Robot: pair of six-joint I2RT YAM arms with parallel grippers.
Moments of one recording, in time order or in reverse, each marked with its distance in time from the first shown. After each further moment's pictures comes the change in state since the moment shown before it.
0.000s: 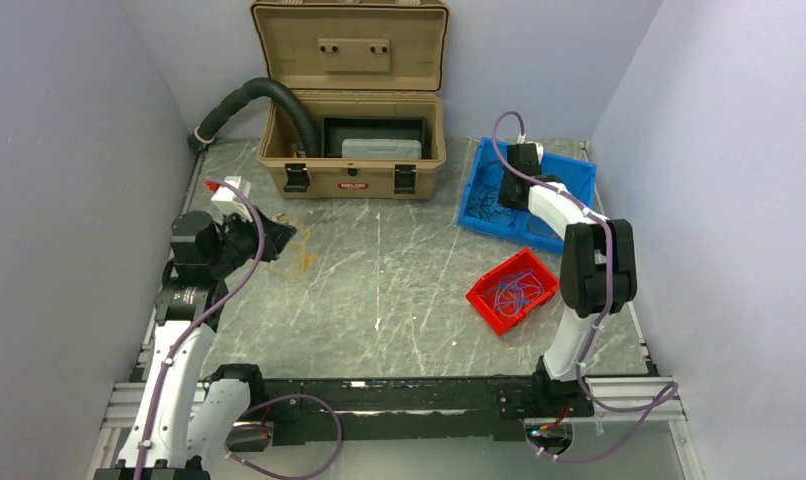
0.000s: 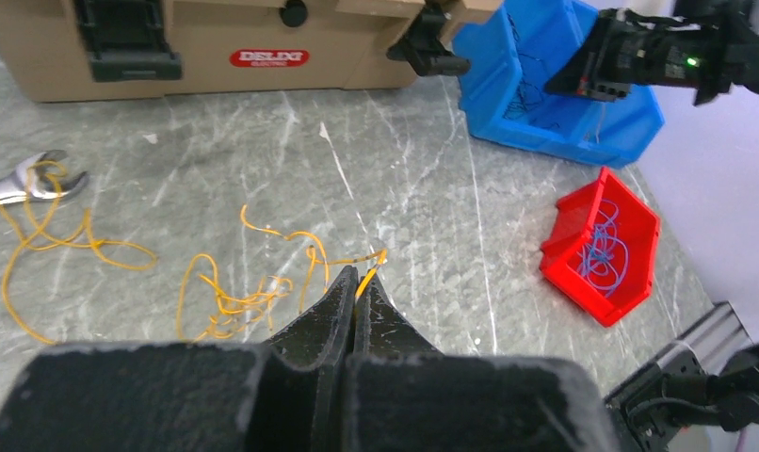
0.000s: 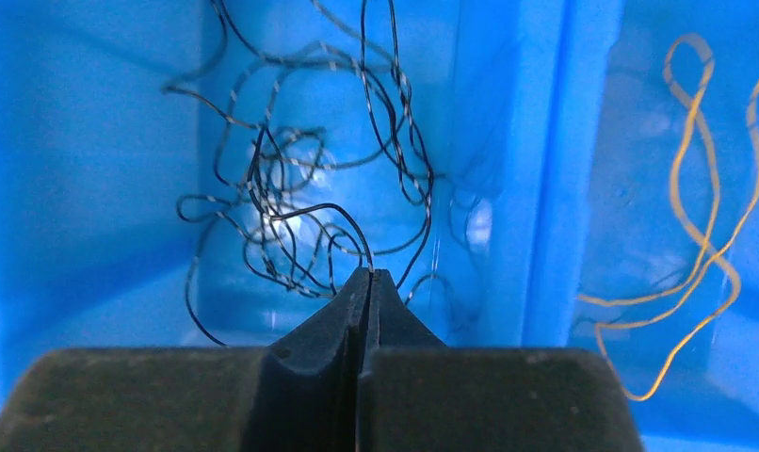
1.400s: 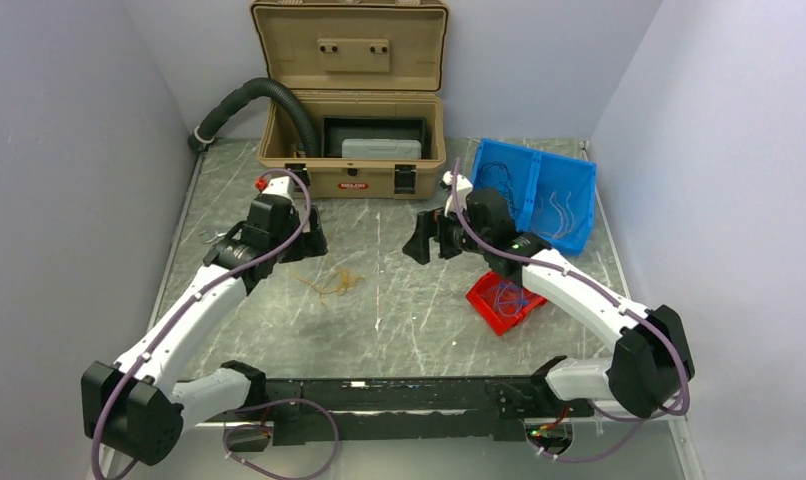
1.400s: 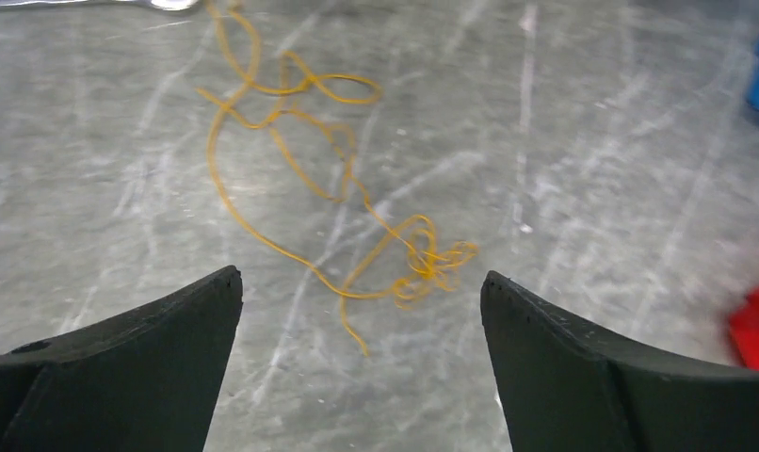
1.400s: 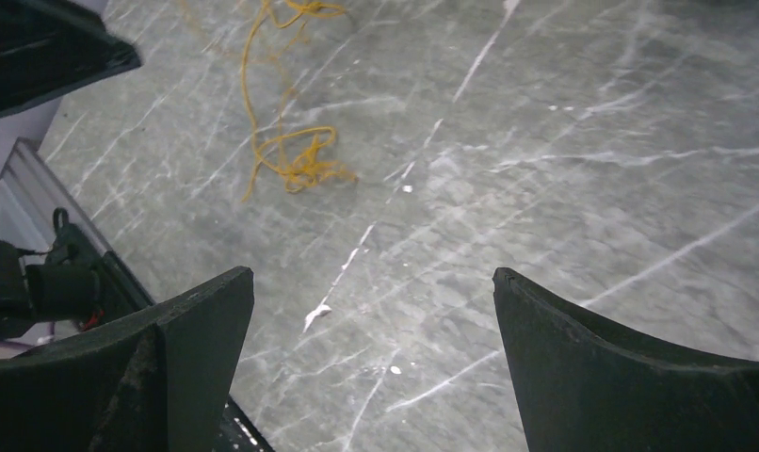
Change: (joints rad) left arm -0.388 0.330 0.118 -0.215 -0.640 -0.146; right arm 0.449 -0.537 -0.387 0.107 -0.512 0.034
